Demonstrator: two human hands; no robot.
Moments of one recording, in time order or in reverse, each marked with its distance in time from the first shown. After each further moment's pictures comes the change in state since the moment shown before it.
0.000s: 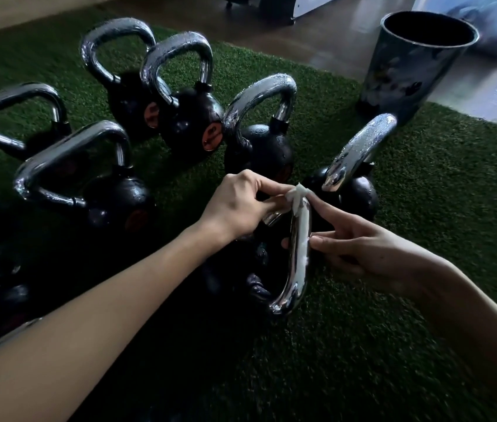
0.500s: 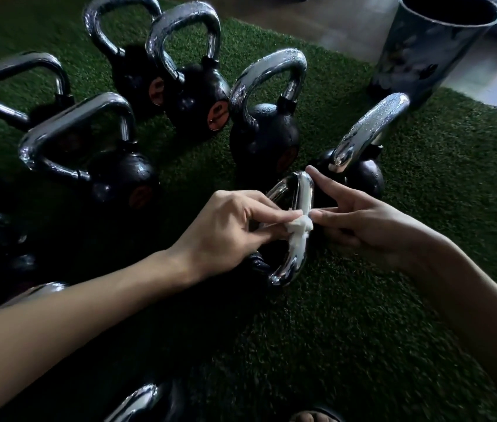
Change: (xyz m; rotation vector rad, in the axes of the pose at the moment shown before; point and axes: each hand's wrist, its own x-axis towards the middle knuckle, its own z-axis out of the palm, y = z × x) left_hand -0.074 0.006 -0.005 -0.108 -0.065 0.160; right_hand 0.007 -0.002 0.003 0.074 0.026 0.035
